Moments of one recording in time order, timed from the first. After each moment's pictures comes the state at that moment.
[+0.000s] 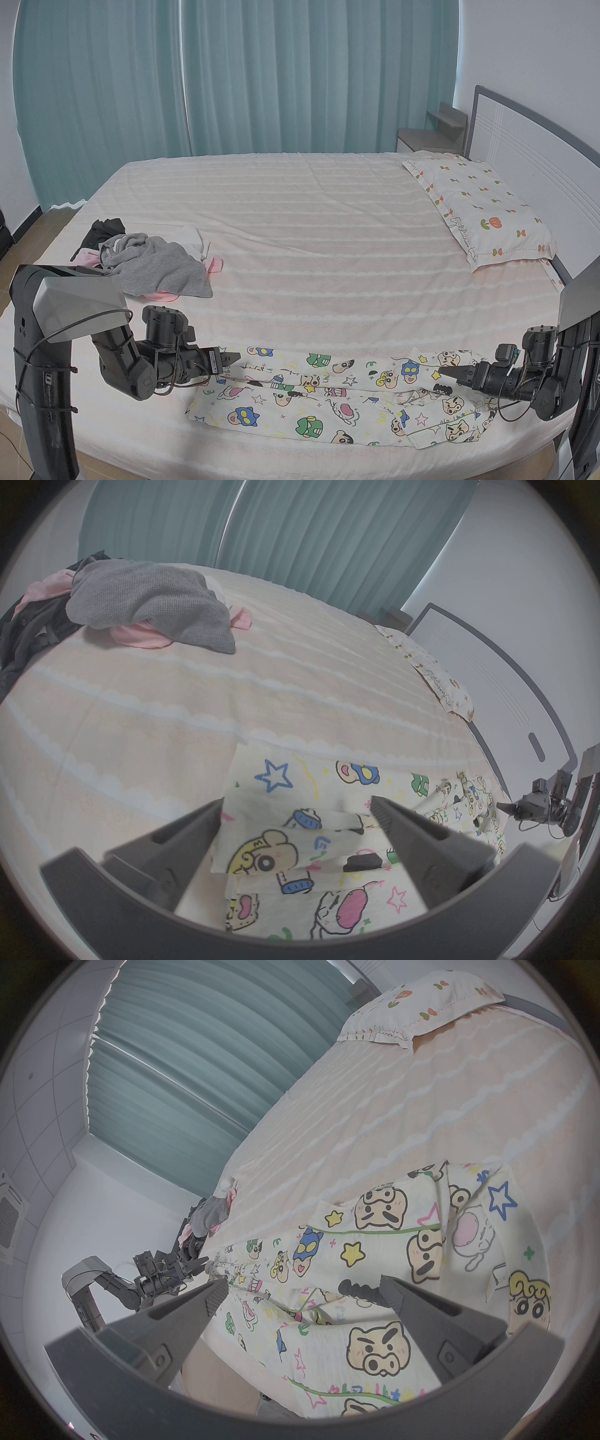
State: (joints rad) left arm -0.22 2.36 -0.68 -0.98 -0.19 -0.34; right arm -0.02 2.30 -0.10 -1.55 0.61 0.50
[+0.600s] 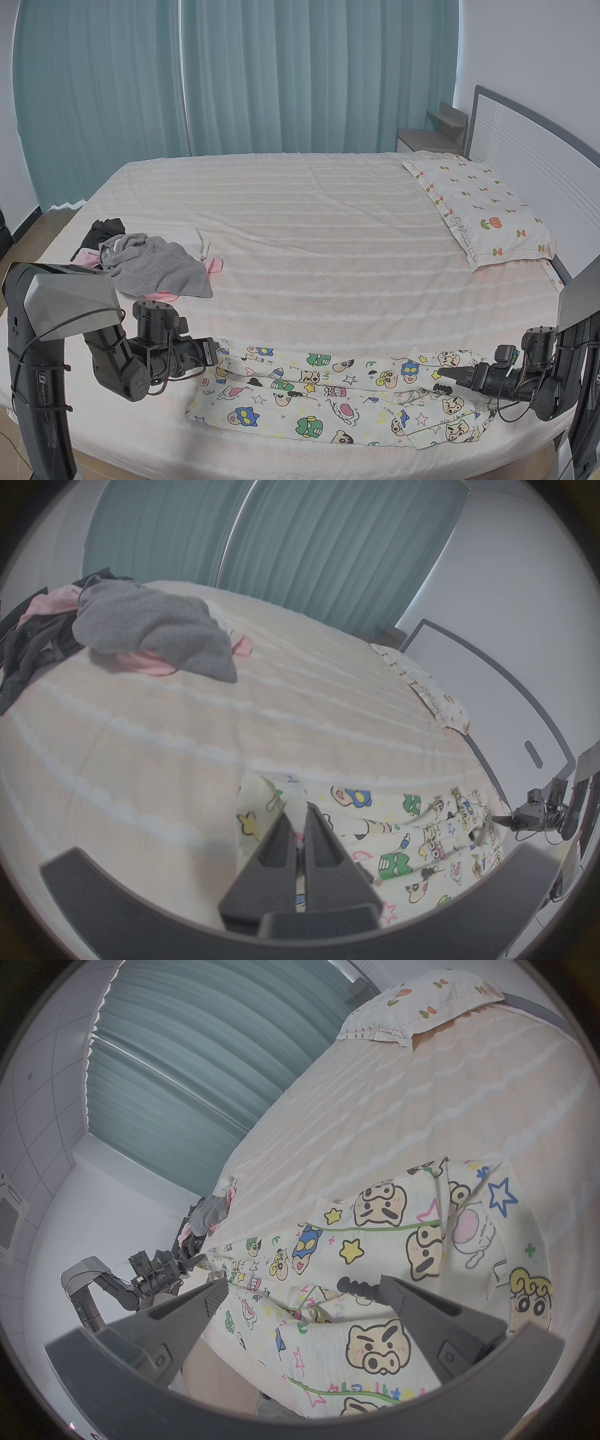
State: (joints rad) left arm -0.21 2.31 -0.63 -1.11 -0.18 -0.35; right arm -0.02 2.31 -0.10 -1.55 0.61 0.50
